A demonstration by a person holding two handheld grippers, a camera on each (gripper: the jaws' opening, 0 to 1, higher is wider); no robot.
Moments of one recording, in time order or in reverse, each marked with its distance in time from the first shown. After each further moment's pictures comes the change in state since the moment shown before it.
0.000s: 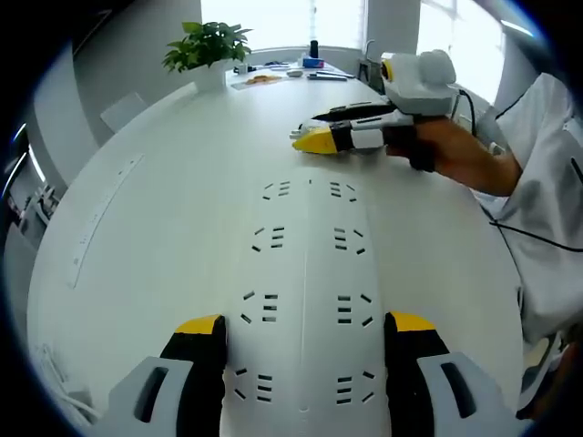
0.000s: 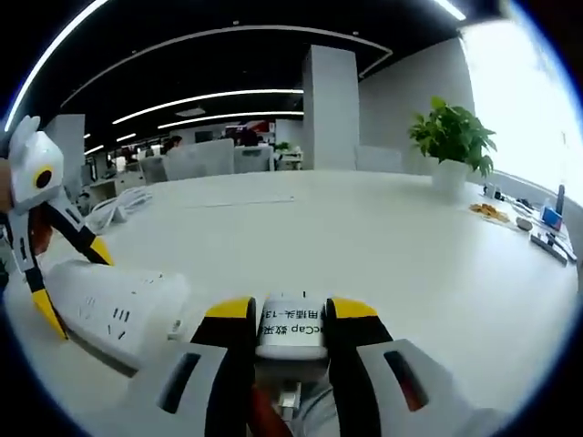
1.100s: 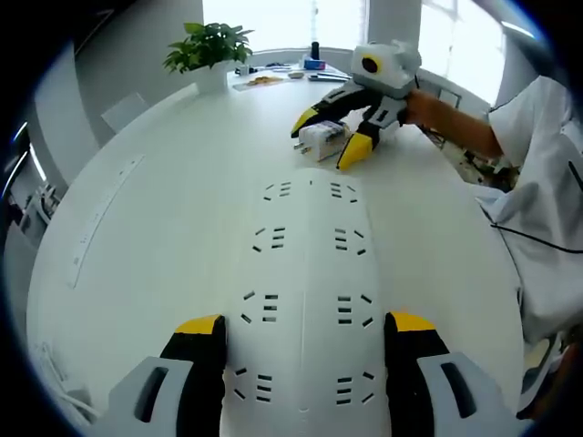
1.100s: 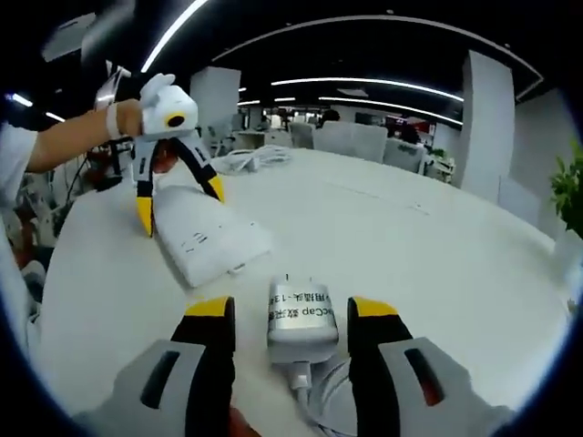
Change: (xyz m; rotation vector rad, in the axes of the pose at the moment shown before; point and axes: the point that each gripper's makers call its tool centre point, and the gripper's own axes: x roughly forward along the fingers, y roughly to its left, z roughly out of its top) left arm 0.000 0.000 0.000 -0.002 -0.009 0.001; right arm -0.018 0.032 -0.011 -0.297 0.041 0.704
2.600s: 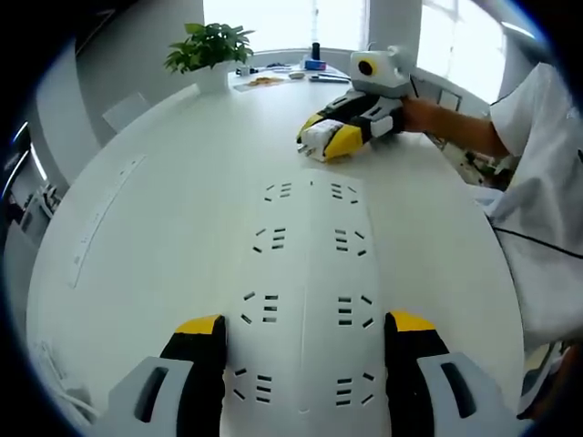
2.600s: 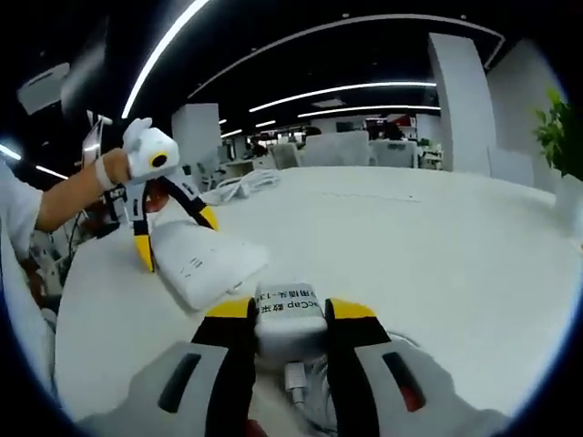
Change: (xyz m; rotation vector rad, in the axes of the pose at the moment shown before) left arm 0.001 -0.001 0.001 -0.006 -0.008 0.005; right arm -0.001 -0.002 -0.003 0.188 -0.045 0.016
